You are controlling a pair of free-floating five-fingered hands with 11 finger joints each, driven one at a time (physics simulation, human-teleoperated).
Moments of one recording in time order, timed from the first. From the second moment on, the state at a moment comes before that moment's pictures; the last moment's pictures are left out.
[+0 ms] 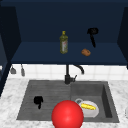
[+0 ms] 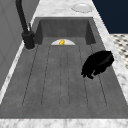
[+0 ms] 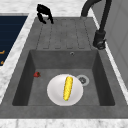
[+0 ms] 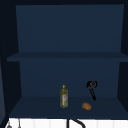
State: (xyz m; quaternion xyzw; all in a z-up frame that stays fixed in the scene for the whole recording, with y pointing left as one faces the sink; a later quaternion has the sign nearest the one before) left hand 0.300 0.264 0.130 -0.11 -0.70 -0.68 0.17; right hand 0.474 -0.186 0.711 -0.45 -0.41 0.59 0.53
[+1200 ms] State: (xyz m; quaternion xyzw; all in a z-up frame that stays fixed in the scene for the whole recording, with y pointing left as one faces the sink) left hand 0.300 0.264 0.130 -0.11 -0.70 -0.68 0.17; right hand 0.285 -0.195 0.718 -0.48 -0.43 0.57 0.51
